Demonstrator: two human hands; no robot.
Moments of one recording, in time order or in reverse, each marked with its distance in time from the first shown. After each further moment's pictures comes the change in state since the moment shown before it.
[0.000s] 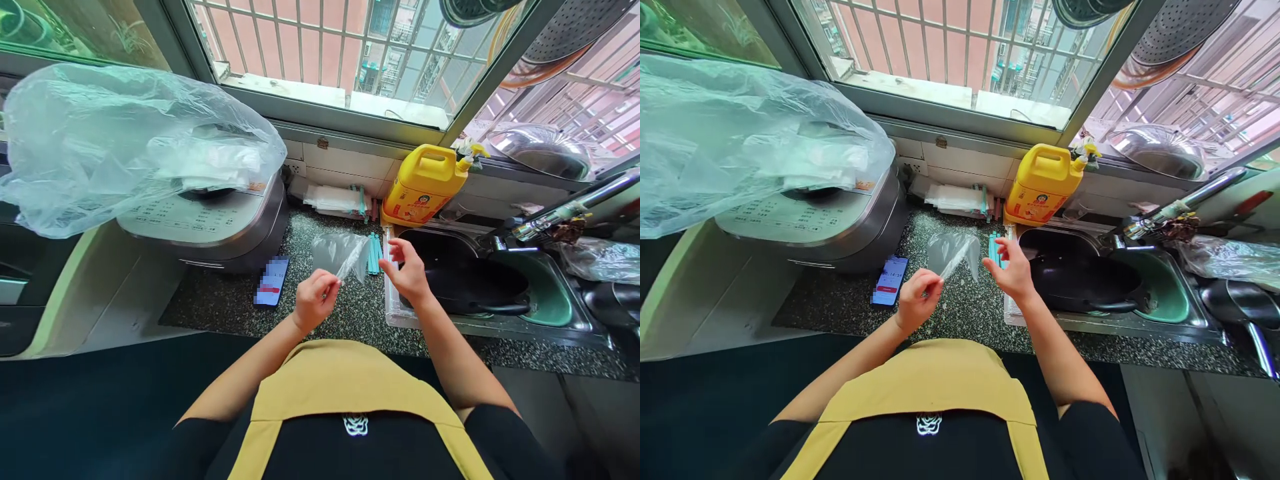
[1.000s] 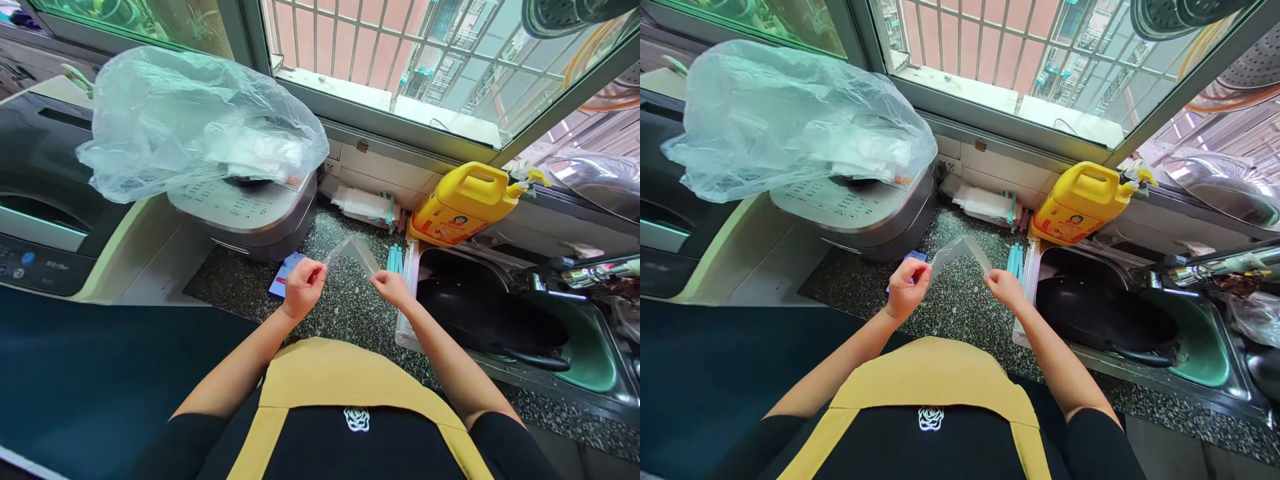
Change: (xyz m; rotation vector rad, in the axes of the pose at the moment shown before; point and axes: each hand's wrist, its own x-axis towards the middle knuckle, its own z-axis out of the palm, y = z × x) left_hand 0.000 -0.032 -0.033 0.141 0.150 -0.244; right_hand 0.016 0.034 0.070 -0.156 -0.634 0.296
